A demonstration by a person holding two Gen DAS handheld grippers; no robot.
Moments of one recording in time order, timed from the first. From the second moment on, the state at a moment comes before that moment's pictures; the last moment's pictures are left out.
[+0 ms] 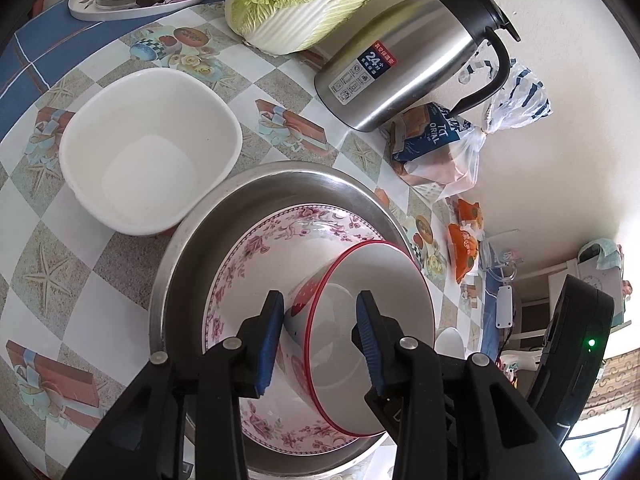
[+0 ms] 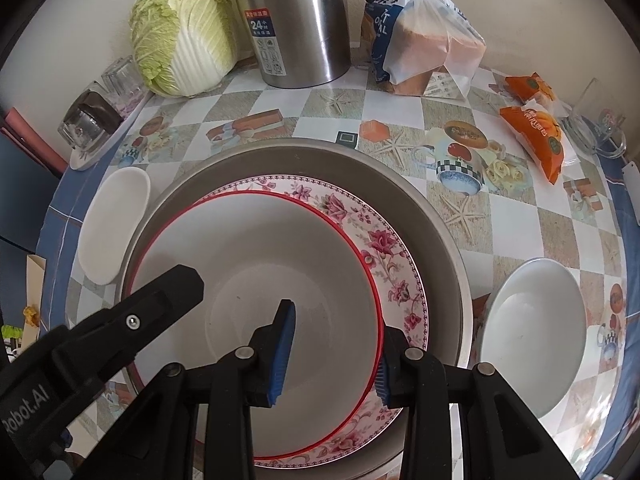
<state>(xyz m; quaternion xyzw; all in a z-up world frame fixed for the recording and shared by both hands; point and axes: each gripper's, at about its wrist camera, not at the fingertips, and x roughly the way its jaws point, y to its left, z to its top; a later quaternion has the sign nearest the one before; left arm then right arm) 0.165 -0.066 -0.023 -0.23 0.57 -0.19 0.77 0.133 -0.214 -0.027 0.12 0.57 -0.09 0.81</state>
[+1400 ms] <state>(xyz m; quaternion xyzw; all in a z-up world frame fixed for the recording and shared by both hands) 0.160 -0.040 0.022 -0.17 0.52 -0.11 0.83 0.124 -0.226 0.016 0.10 0.52 -0.11 0.84</state>
